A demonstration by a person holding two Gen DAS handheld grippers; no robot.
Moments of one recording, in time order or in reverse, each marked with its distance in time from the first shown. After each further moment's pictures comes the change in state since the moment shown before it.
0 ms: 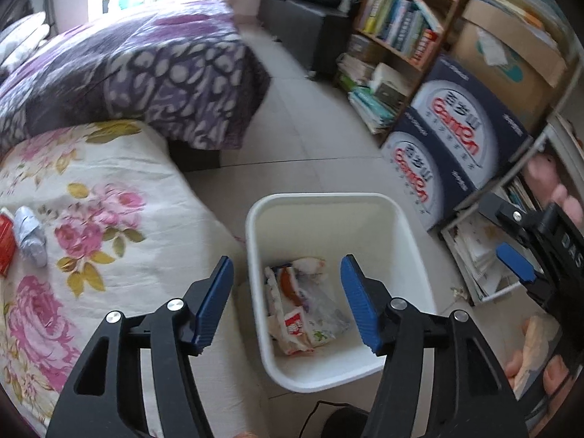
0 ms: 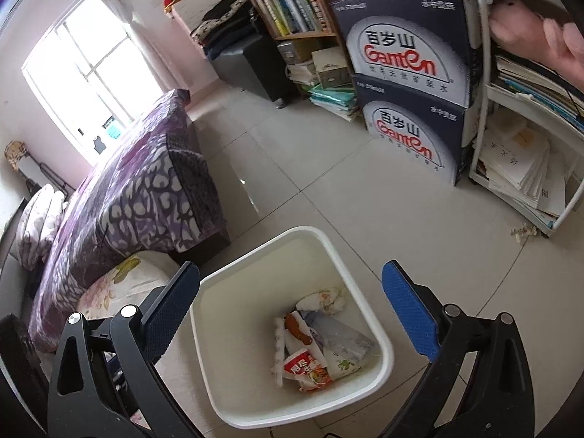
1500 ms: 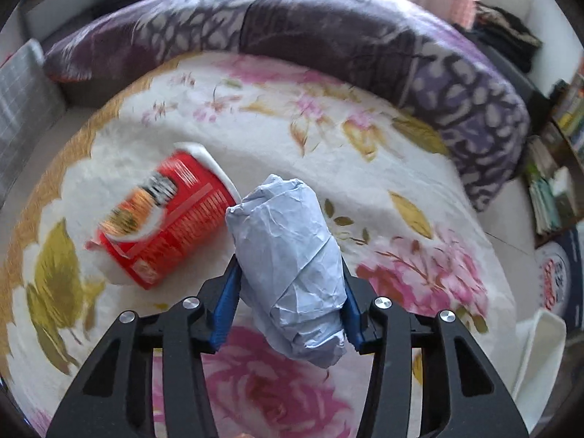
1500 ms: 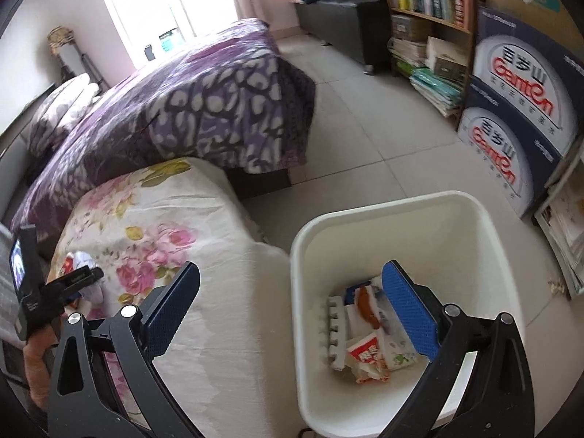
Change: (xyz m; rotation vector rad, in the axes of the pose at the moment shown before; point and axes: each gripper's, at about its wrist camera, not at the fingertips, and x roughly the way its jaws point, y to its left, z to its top) left arm -0.003 0.297 -0.012 -0.428 -0.024 0.421; right arm 0.069 0.168 -0.080 -0.369 0.151 0.095
